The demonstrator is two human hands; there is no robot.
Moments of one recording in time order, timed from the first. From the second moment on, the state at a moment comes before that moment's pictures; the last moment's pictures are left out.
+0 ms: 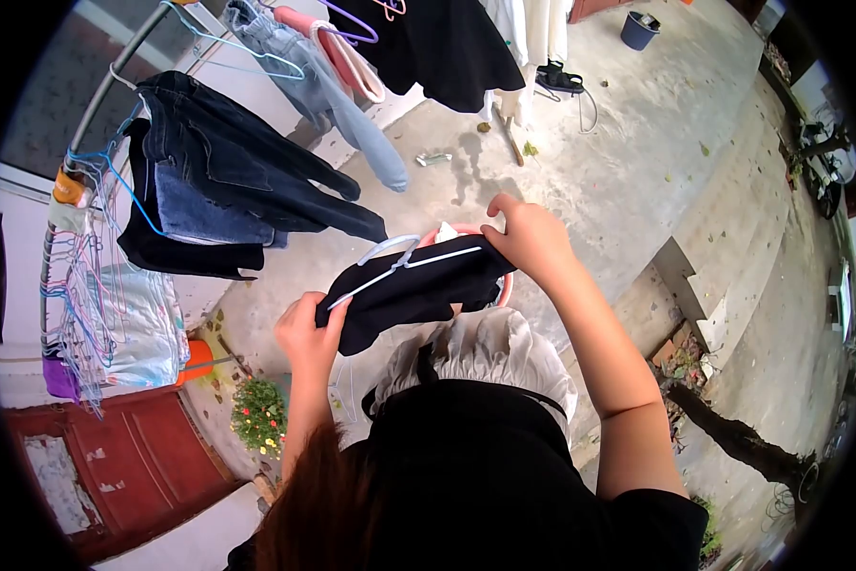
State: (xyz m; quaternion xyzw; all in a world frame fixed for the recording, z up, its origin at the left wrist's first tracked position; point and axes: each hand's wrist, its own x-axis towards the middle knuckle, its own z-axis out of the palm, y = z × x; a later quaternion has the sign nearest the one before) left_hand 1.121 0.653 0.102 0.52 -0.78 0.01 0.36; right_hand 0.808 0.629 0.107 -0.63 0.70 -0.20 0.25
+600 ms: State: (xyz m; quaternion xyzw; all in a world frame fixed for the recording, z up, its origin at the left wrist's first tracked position) left_hand 1.158 0.658 0.151 0.46 -0.83 -0.11 0.31; right_hand 0.840 0.647 0.122 -0.73 0.49 -0.33 0.35
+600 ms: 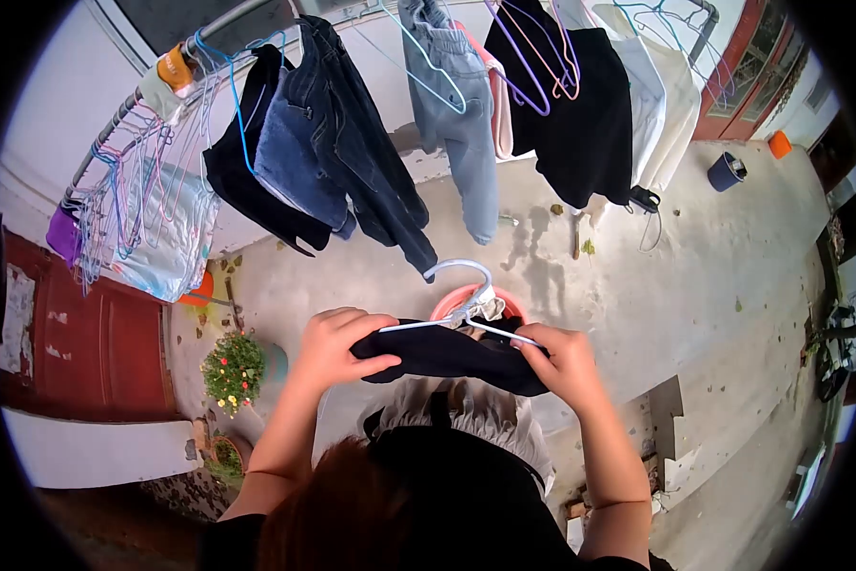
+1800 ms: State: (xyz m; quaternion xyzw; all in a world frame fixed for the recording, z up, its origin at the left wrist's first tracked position) left_hand 1.280 0.650 0.113 0.54 -0.61 -0.30 0.50; right_hand 0.919 0.667 0.282 -0.45 0.39 -0.42 0.69
